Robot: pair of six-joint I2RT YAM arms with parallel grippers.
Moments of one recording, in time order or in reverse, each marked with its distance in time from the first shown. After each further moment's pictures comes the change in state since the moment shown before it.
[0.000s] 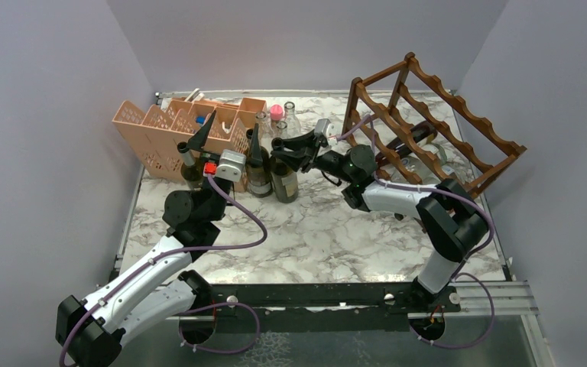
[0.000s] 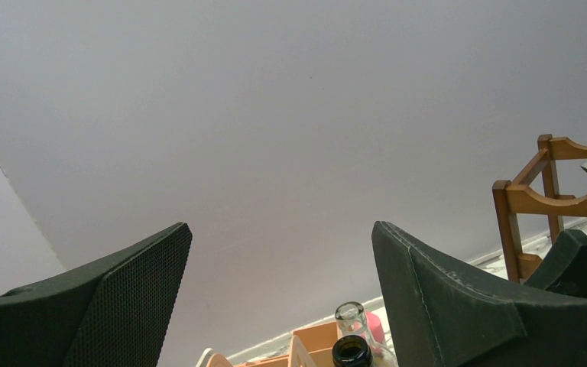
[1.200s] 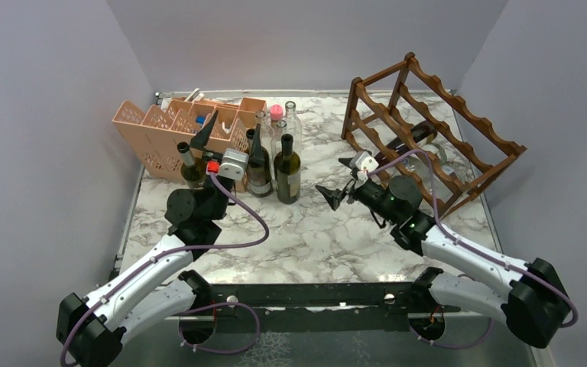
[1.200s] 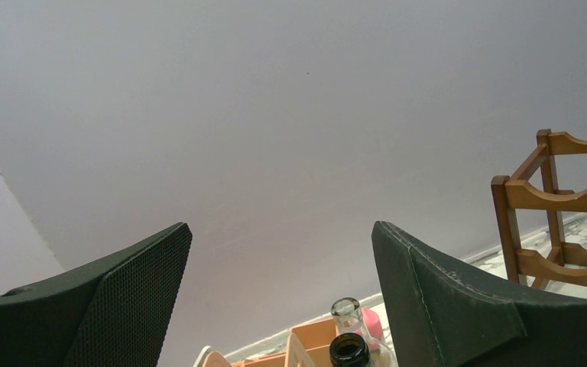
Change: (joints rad) left arm 0.000 0.012 -0.001 0.001 0.000 -0.001; right arm 0.000 -0.665 -0.386 -0.605 0.348 -0.270
